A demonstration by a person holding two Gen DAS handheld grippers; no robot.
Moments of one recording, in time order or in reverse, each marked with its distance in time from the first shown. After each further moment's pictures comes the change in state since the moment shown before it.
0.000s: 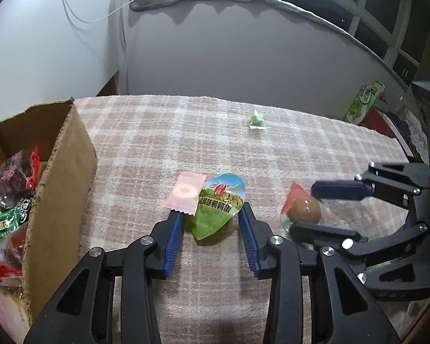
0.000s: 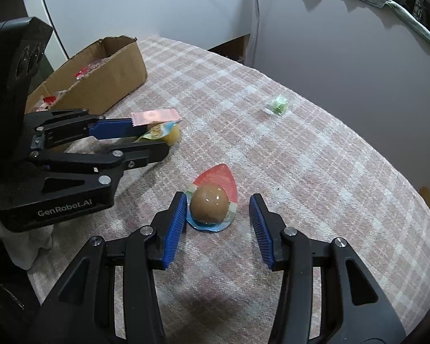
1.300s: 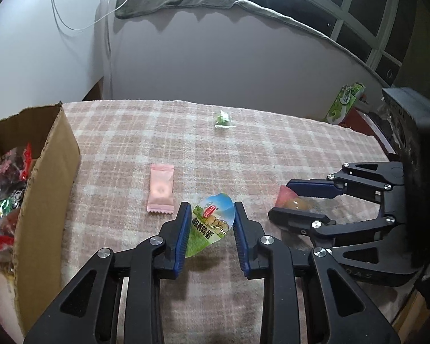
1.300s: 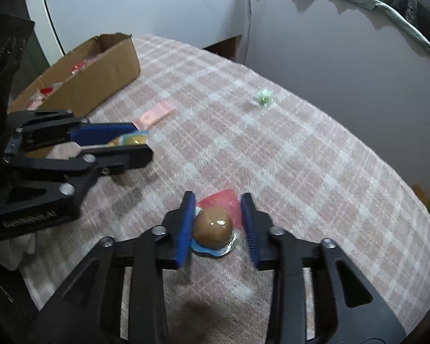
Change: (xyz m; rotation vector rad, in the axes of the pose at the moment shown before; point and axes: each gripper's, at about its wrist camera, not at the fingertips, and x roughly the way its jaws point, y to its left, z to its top) left arm -0.021 -0.015 -0.008 0.011 -0.033 -0.088; right arm -0.011 0.004 -0.015 -0.003 -0.005 -0.062
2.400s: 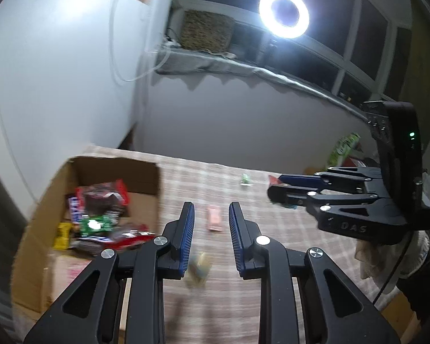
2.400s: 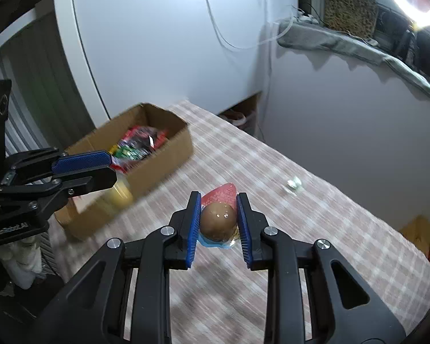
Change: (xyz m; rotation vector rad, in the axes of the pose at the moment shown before) left arm -0.139 0.049 -0.002 -0.077 -0.243 0.041; right arm -0.077 0.049 0.063 -0.012 -0.213 0.082
